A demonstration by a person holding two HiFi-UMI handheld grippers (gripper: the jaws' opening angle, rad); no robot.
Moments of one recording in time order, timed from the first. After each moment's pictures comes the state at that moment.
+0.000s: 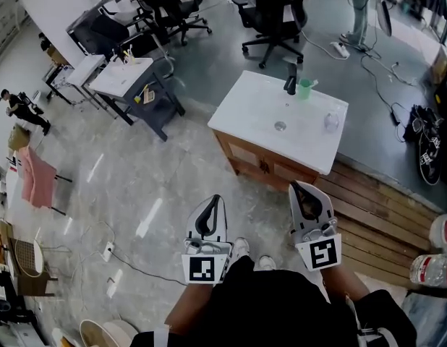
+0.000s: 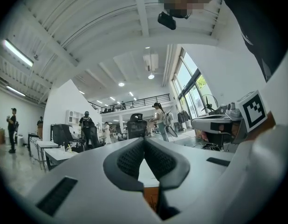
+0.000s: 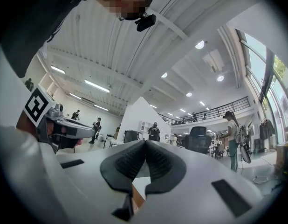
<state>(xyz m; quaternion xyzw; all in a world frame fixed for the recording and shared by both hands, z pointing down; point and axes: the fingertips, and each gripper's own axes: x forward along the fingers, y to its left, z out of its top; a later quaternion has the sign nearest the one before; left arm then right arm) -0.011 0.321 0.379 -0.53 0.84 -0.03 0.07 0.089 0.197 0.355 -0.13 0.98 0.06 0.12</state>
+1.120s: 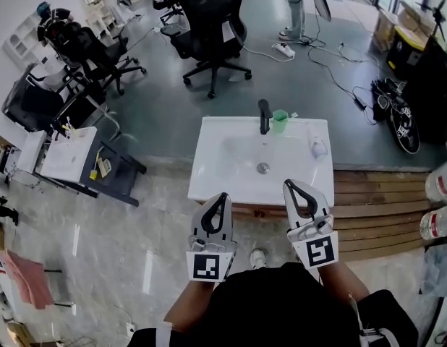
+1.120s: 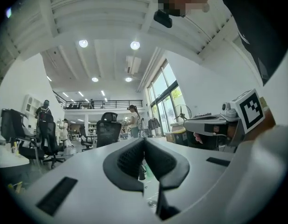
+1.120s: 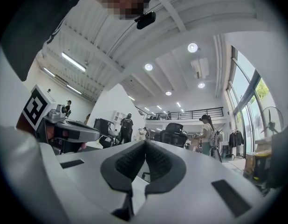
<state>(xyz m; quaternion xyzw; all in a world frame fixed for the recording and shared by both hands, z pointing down) -0.238 0.062 0.368 -0.70 0.71 0.02 0.07 -0.125 0.001 0.348 -0.31 0.94 0.09 0.10</state>
